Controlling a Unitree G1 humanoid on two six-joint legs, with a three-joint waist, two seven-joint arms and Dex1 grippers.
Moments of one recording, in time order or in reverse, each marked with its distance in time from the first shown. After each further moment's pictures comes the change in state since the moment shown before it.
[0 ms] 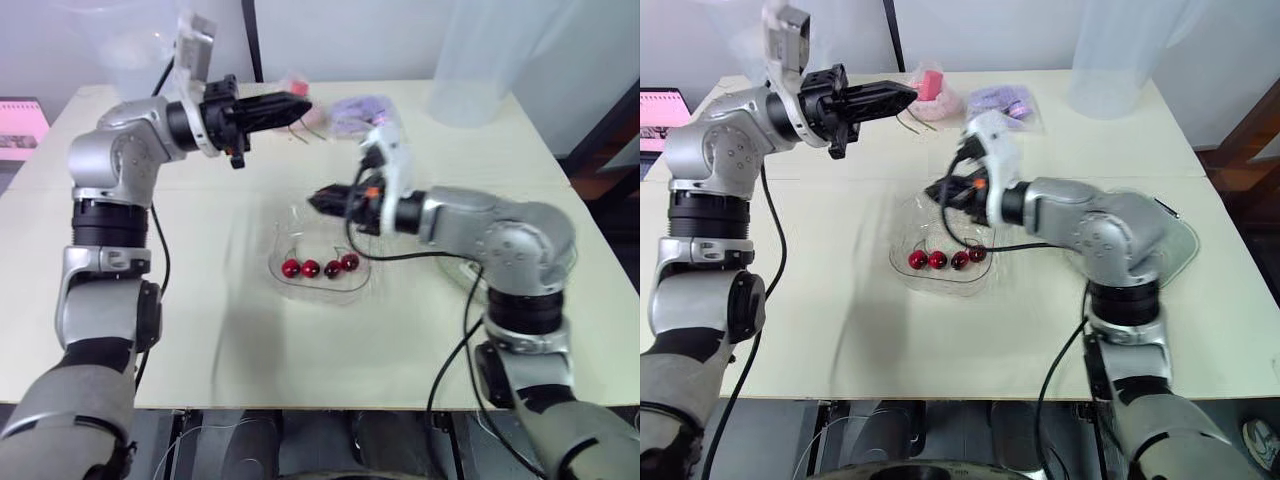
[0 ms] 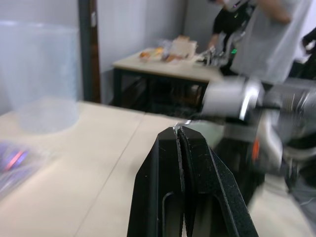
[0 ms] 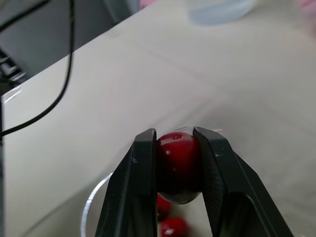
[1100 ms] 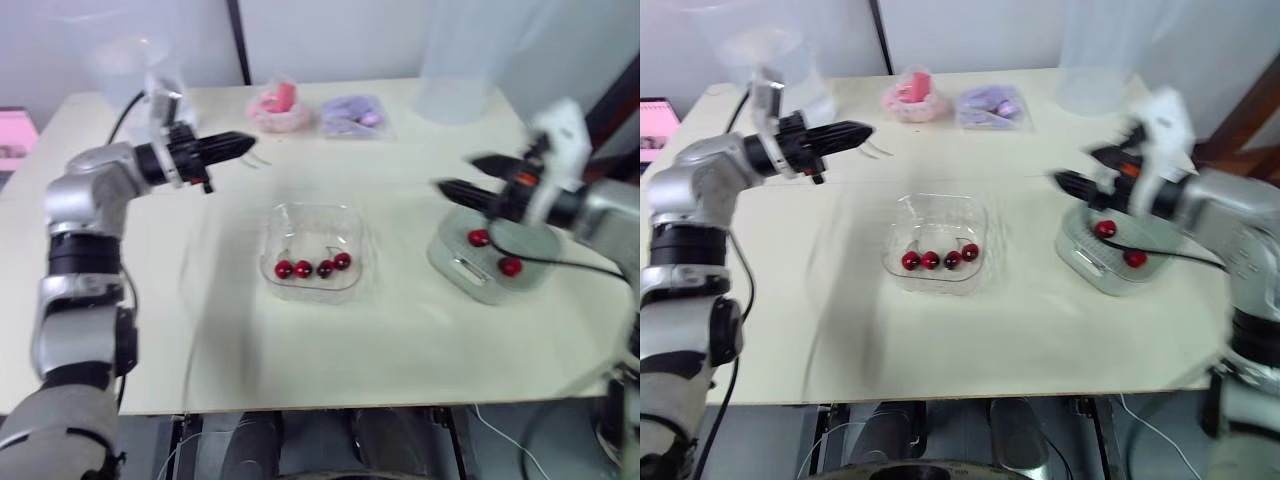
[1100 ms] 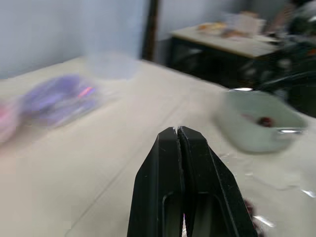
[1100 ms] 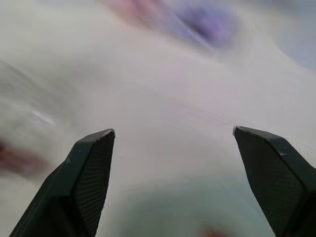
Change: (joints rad) left arm 0.221 0.119 0.102 0.082 0.087 -0.060 0.146; right arm 0.011 -0.233 -0.064 -0.030 -0.022 -0.127 0.181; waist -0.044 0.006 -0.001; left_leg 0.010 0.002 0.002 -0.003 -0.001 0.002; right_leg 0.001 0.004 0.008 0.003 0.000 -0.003
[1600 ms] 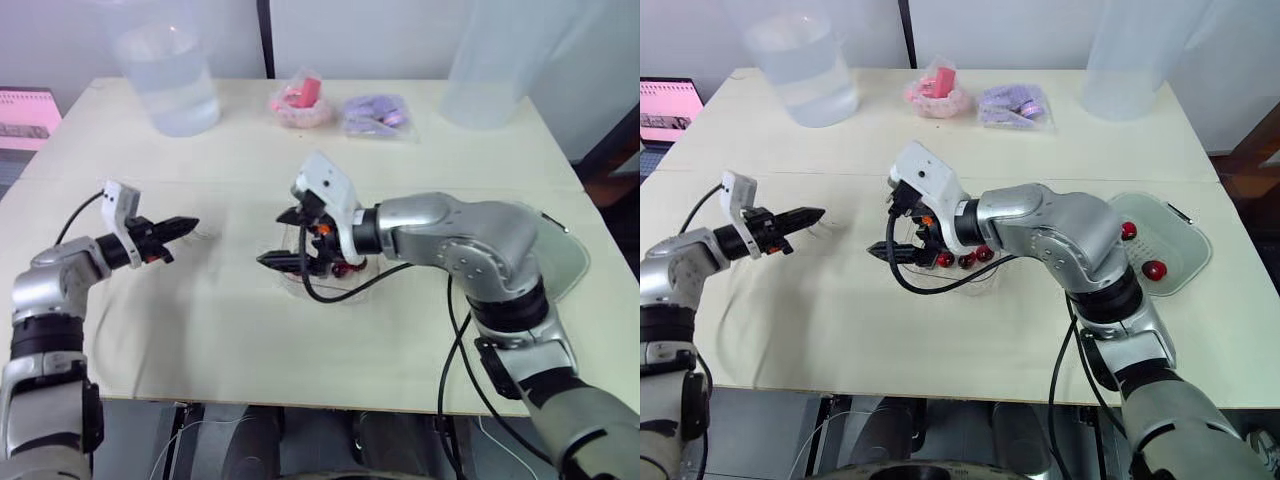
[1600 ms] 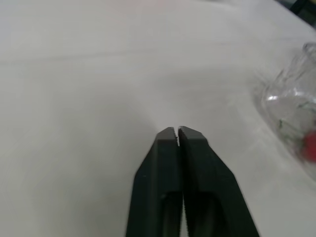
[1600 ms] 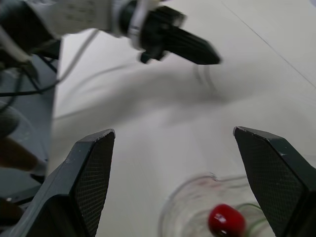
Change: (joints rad) left arm 0.363 0.062 0.086 -0.052 0.004 0.018 0.116; right arm -0.133 0.329 0.460 0.050 -0.078 0.075 -0.086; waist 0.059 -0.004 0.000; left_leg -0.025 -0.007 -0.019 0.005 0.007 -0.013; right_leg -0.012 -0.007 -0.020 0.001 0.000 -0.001
